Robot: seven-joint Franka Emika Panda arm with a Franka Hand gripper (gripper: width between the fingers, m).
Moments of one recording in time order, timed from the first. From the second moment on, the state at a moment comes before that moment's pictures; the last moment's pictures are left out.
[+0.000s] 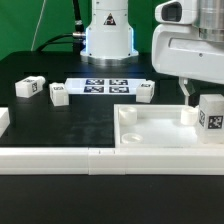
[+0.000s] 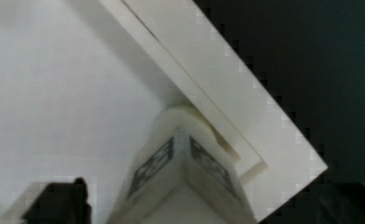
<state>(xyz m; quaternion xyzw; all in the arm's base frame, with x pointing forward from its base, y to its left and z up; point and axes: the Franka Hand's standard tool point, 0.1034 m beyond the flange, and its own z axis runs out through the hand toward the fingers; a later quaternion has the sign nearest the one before) 0.634 0.127 0.073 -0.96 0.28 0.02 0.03</state>
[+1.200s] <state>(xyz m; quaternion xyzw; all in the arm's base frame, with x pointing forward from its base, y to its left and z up) 0.634 0.120 0.071 -1.00 0.08 0.01 0.02</state>
